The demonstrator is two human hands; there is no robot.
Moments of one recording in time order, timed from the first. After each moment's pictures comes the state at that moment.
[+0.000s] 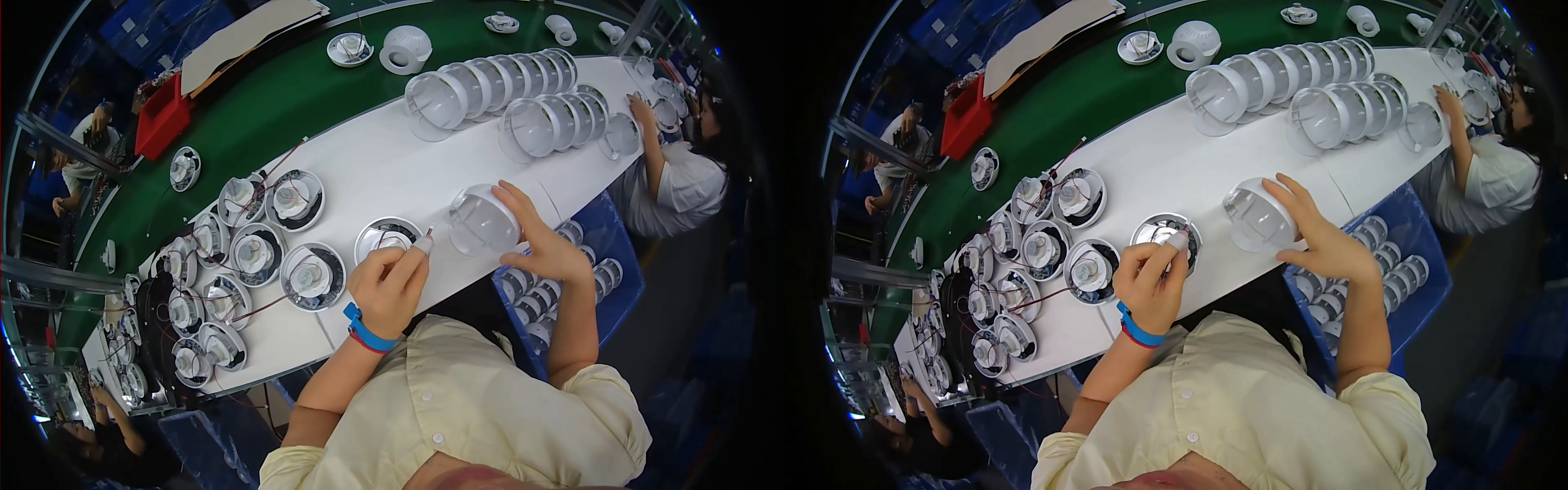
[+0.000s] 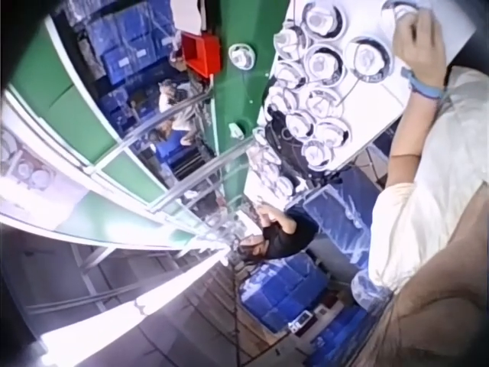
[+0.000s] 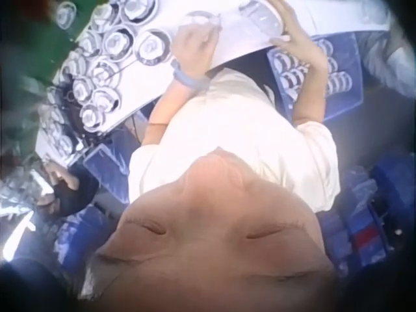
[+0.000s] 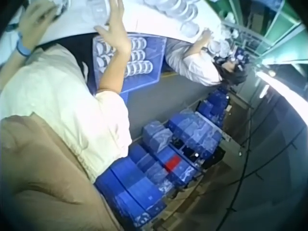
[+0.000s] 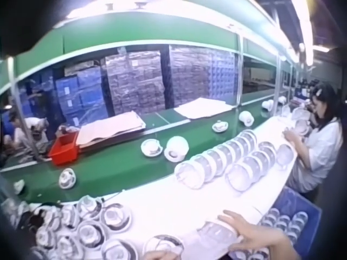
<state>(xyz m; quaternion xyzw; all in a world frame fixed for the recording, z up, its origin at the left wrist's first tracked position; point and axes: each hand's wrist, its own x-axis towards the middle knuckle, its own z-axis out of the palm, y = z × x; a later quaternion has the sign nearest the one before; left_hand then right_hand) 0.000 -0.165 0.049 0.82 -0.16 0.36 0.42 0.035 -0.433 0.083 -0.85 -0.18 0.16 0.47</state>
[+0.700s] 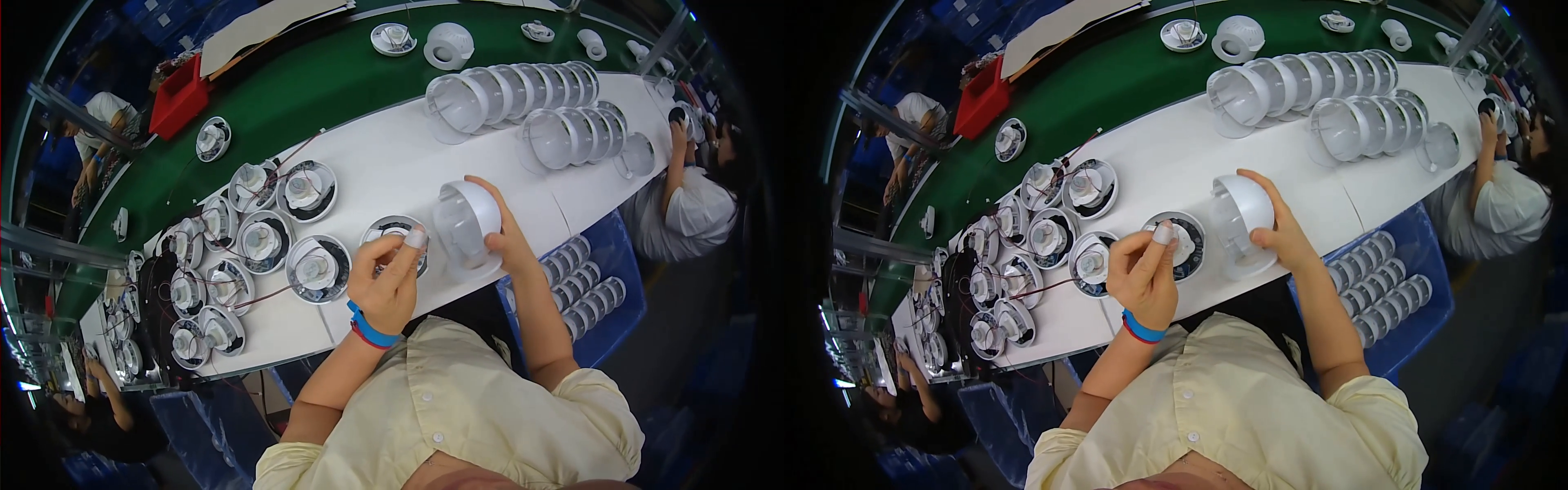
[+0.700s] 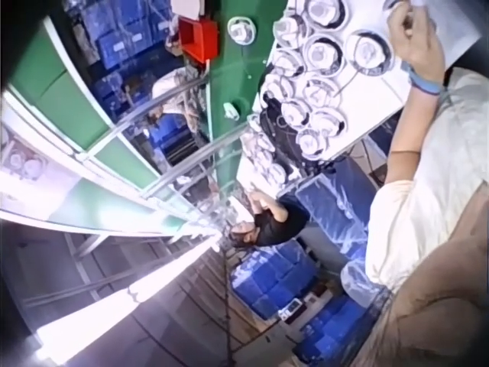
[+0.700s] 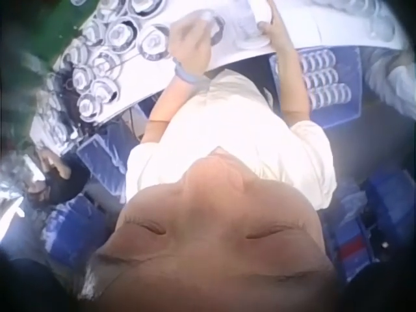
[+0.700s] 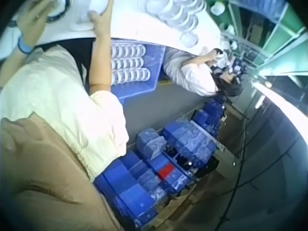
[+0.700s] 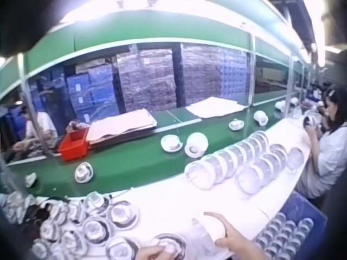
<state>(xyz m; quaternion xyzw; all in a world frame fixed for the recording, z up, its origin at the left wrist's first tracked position) 0.005 -0.168 0.053 0.77 -0.10 0.43 0.46 0.066 -0.369 0.019 -0.61 -0.11 0.12 0.77</state>
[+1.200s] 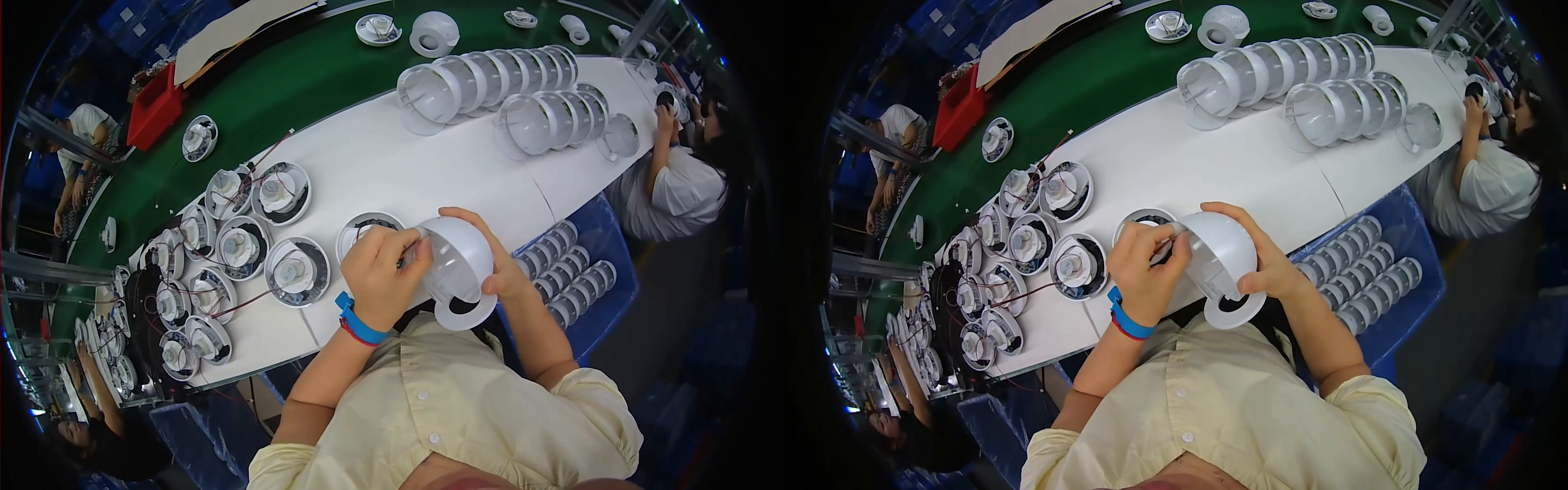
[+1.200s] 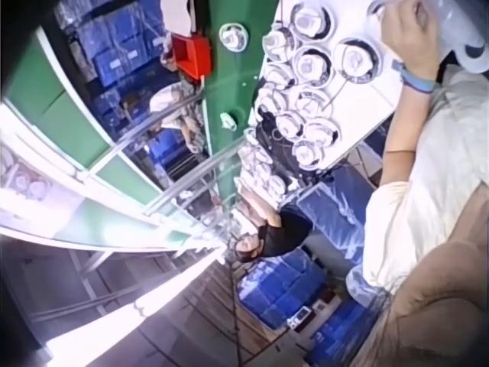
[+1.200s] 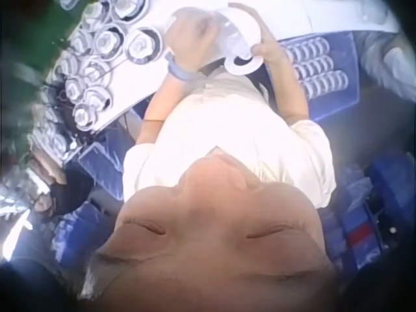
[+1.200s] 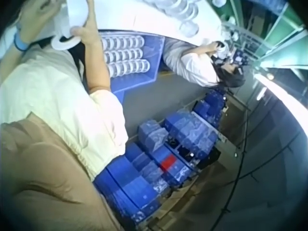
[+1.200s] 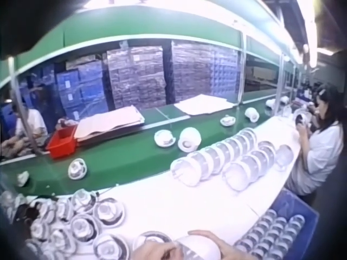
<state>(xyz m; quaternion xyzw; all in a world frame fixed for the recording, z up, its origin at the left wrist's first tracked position) 0.015 -0.182 0.054 0.82 -0.12 0.31 0.46 0.020 -0.373 0.031 -0.51 -0.14 0.21 0.82</state>
